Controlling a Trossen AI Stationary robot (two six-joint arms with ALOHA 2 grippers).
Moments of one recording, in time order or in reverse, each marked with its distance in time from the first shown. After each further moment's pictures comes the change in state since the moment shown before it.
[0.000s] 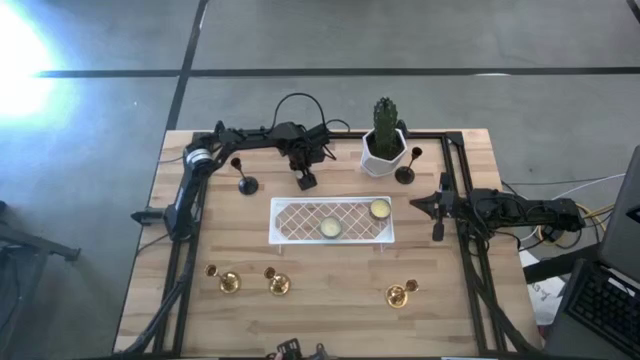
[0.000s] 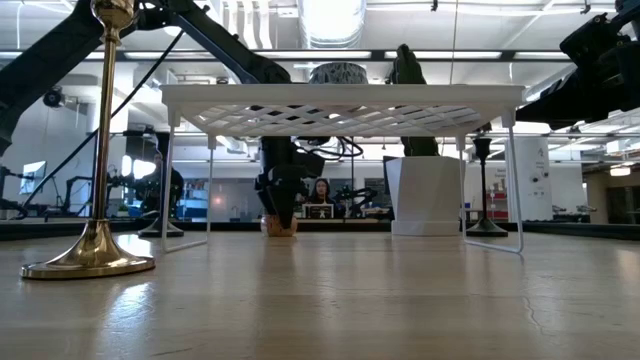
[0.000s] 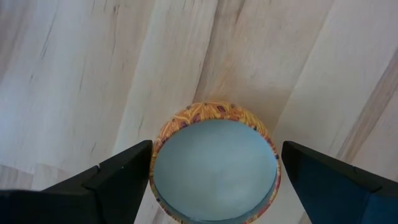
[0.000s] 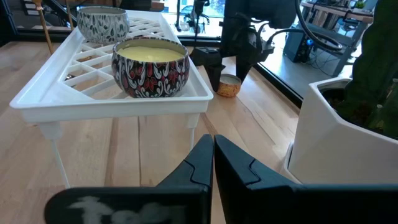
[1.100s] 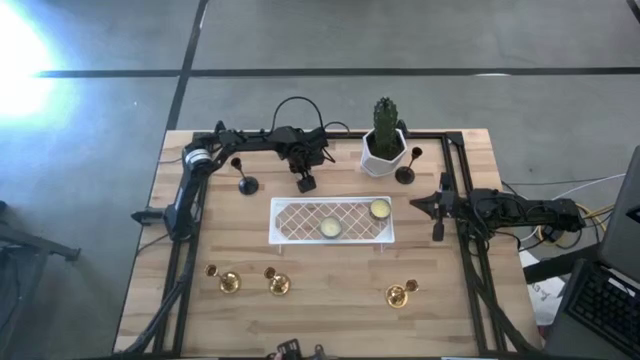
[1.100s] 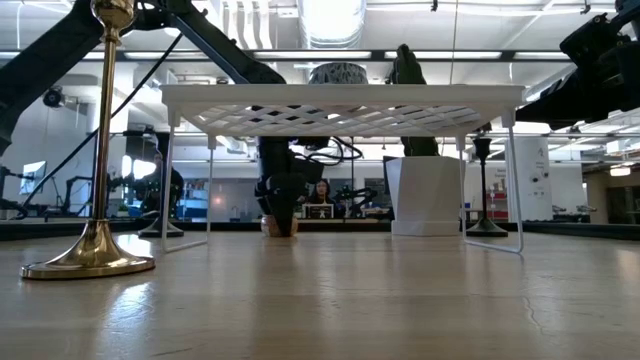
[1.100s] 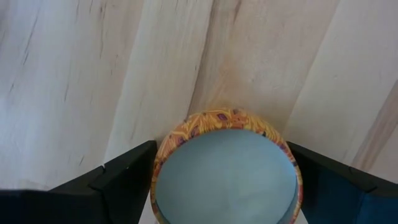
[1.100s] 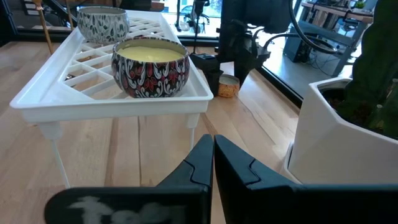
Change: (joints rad) left arm -0.003 -0.002 -0.074 0.103 -0.002 0.020; right arm 0.000 0.000 0.000 0.000 0.000 0.000
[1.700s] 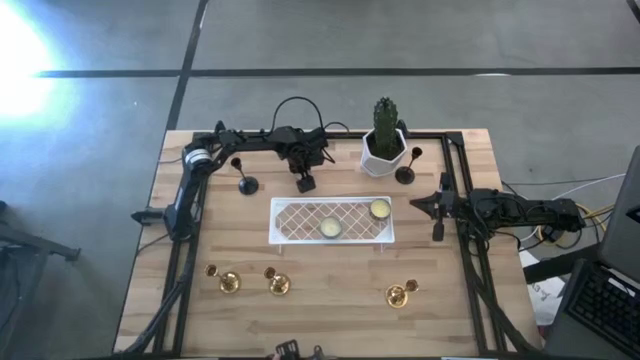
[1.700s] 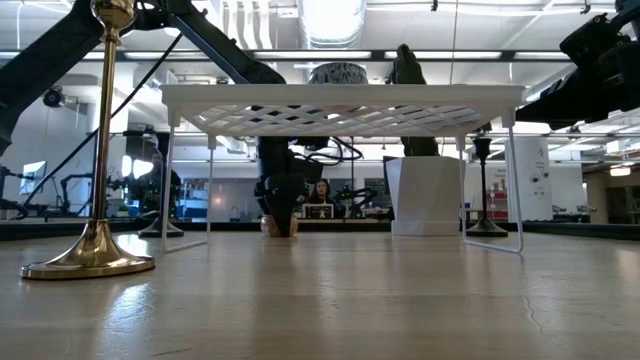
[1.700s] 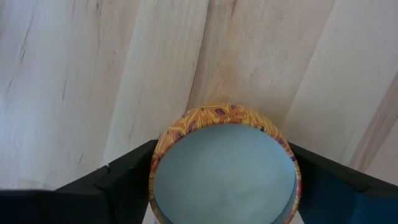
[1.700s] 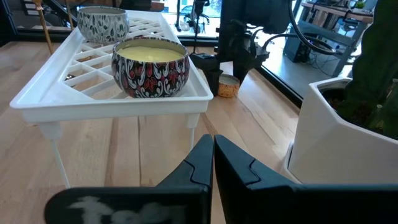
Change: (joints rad) left arm 0.000 0.001 -0.001 -0.027 -0.002 0.012; right arm 0.000 0.000 0.000 0.000 0.000 0.000
